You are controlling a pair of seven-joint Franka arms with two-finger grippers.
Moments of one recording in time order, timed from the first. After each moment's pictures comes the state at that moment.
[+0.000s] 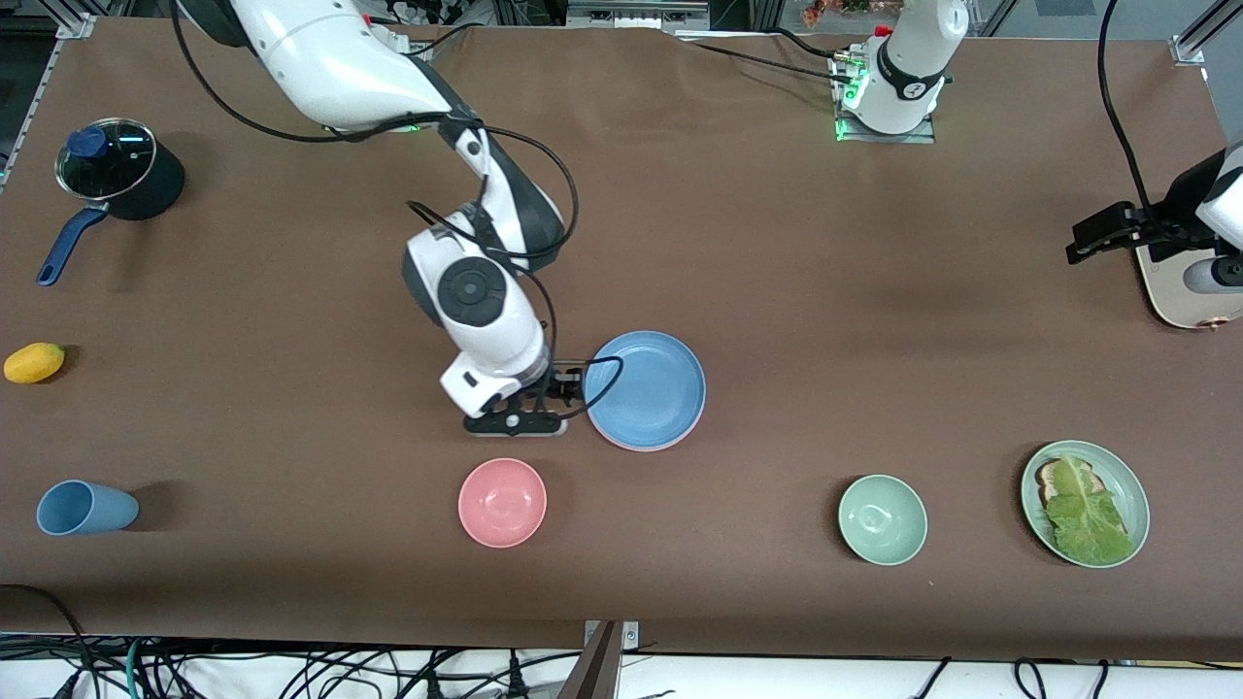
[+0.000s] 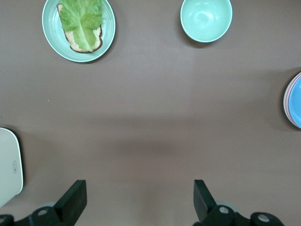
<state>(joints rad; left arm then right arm) 0.09 0.06 -0.04 -1.57 -0.01 1.54 -0.01 0.47 0.75 0.10 -1.26 -0.09 2.12 0.60</state>
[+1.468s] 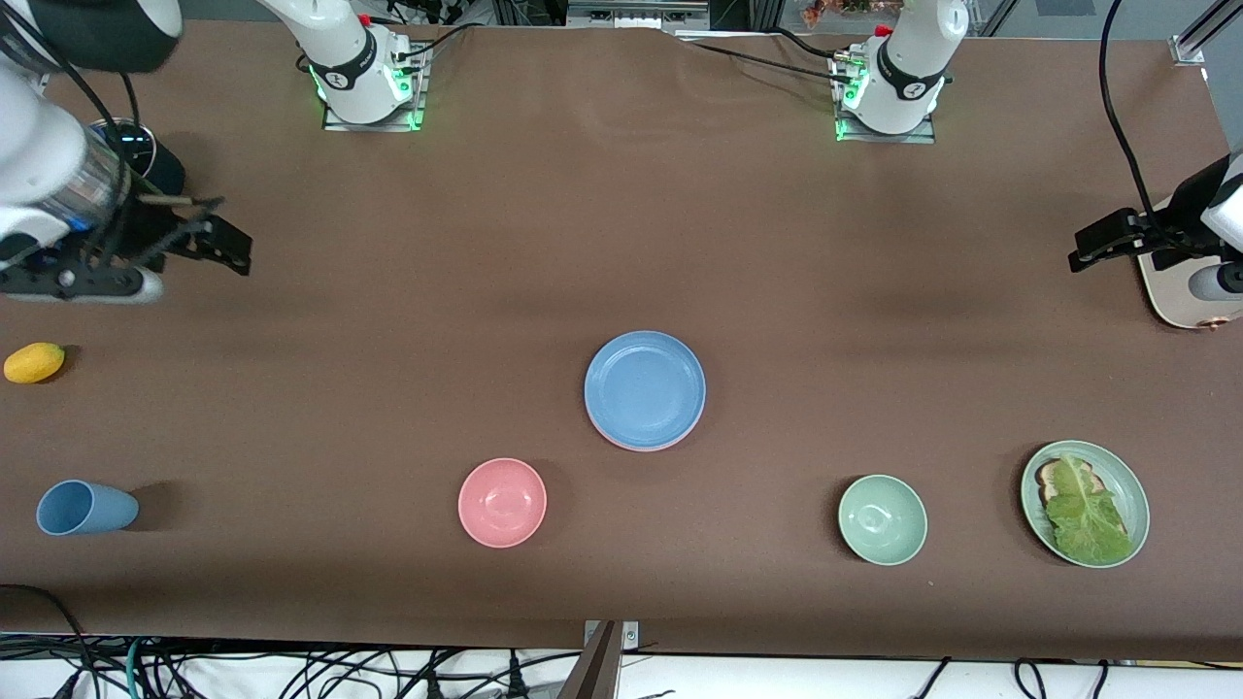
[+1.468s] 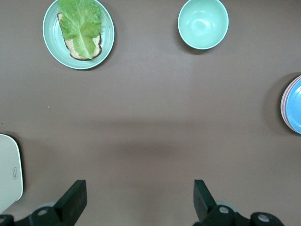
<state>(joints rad) 0.08 0.07 -0.04 -1.54 -0.01 1.55 -0.01 0.10 0.08 0.03 -1.56 -0.06 1.60 0.14</state>
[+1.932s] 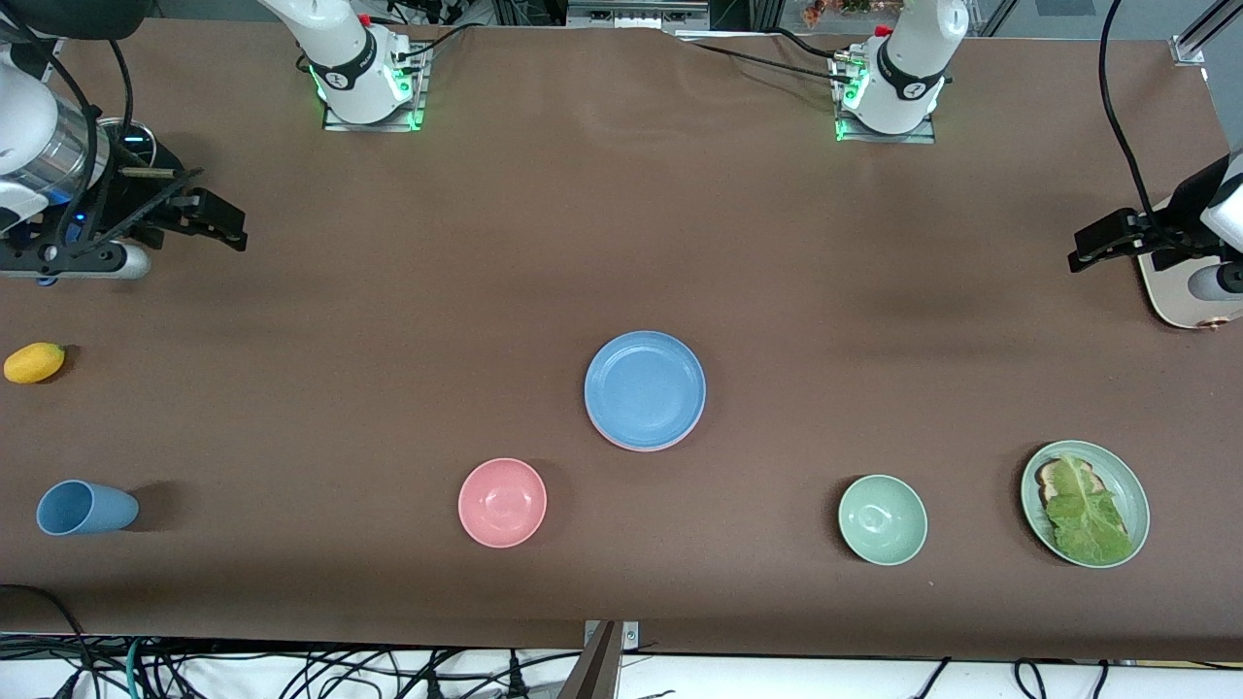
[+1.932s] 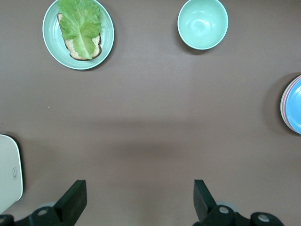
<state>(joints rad) 0.08 0.07 -0.04 -1.54 -0.01 1.55 -0.01 0.10 0.06 0.03 -1.55 0.01 1.52 0.14</state>
